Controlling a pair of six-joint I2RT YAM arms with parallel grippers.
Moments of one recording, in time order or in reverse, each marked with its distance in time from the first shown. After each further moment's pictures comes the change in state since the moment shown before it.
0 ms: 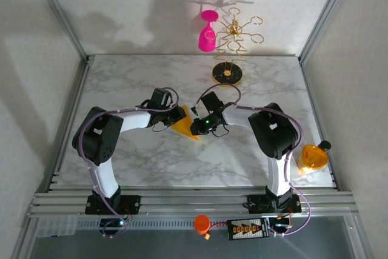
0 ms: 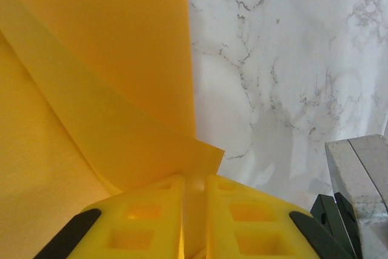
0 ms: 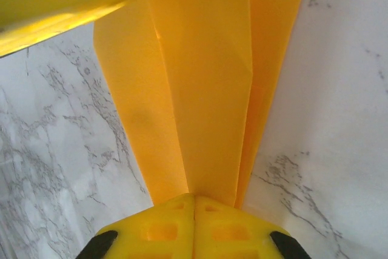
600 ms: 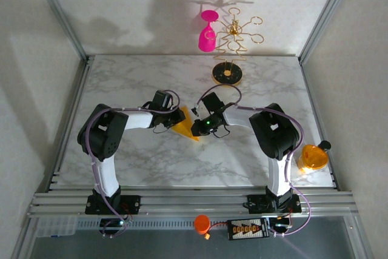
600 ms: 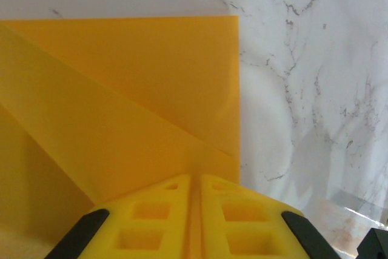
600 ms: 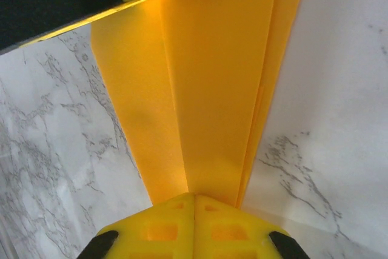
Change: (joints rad) left arm 0.002 0.067 0.000 0.035 -0.033 0.019; right arm -0.004 -0.014 -0.019 -0.014 0.000 -0.016
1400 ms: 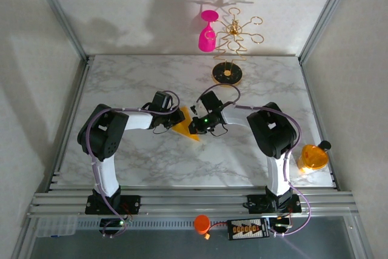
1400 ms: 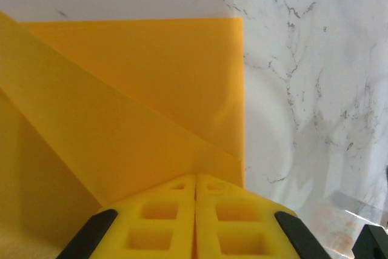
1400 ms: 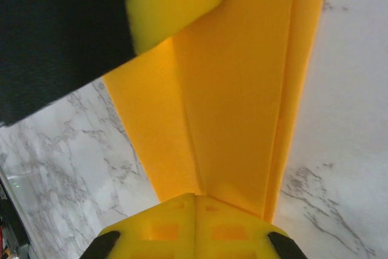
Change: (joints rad) left arm 0.001 0.000 -0.021 0.034 -0.006 -0.005; right arm 0.006 0.032 0.042 0.027 -0.040 0.124
